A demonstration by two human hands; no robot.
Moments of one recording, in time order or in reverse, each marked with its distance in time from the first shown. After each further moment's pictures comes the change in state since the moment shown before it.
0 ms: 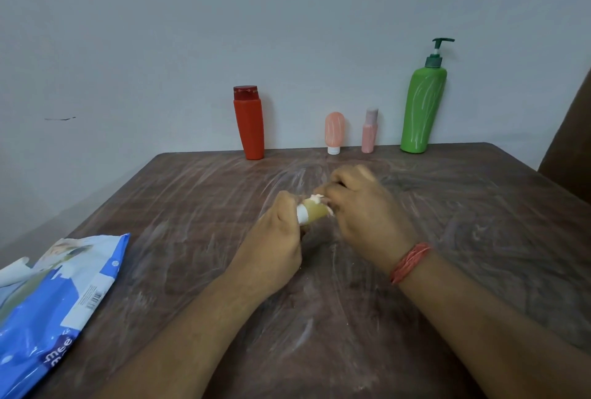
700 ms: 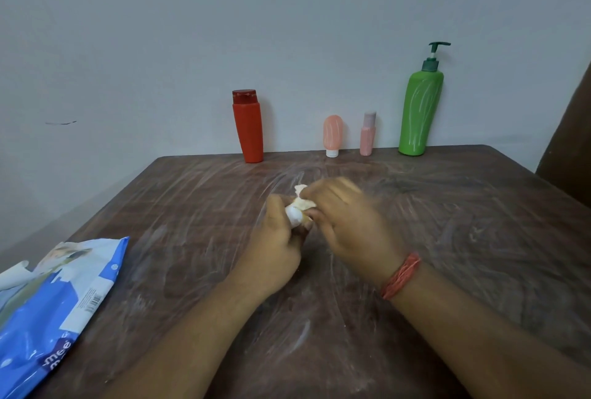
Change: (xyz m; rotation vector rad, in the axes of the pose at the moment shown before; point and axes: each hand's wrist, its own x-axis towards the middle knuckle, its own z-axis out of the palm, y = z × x) left_hand 0.004 0.000 0.006 -0.306 0.066 -0.102; right_hand -0.003 -0.012 0.006 0.176 0.084 -0.111
